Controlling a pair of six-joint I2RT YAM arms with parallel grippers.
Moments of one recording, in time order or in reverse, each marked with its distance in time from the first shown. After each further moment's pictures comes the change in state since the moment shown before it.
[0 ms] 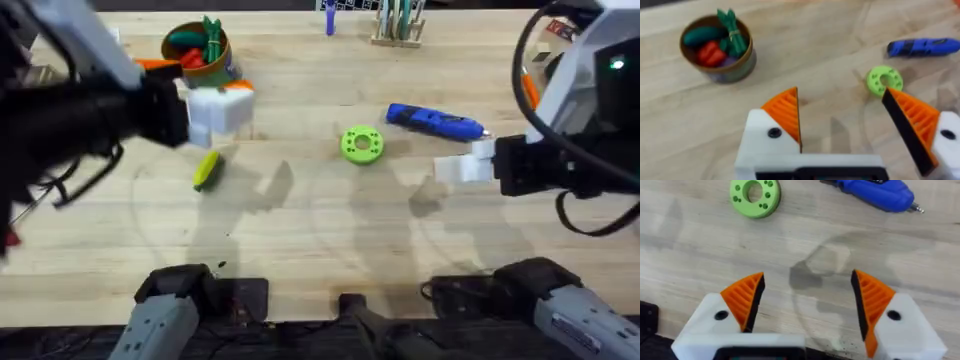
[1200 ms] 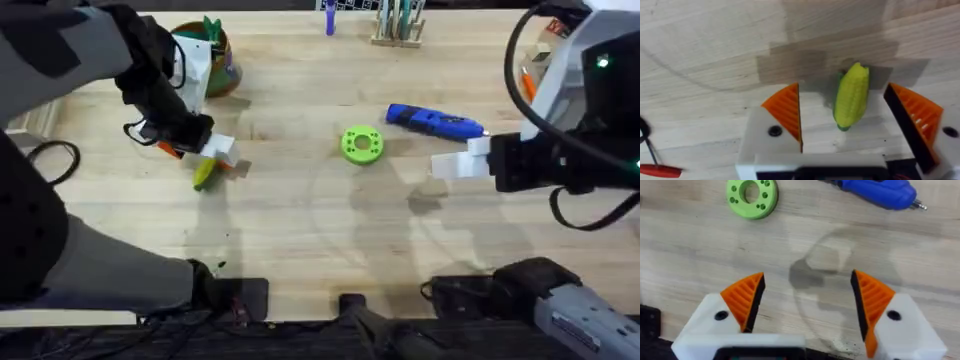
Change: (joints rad) left arm 0.026 0.893 0.155 -0.232 -0.487 0.162; right arm 0.000 0.030 -0.006 0.014 0.000 0.025
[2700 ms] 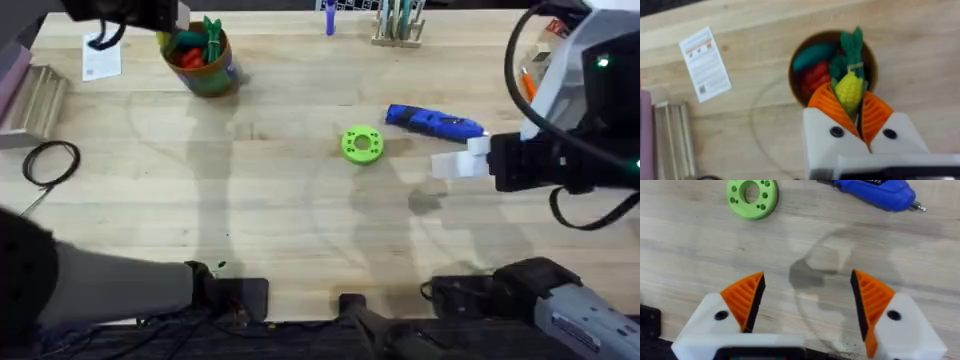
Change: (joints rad) left arm 0.002 -0.092 0.282 0.457 0.086 -0.080; right arm 0.000 0.000 0.000 0.003 0.000 0.000
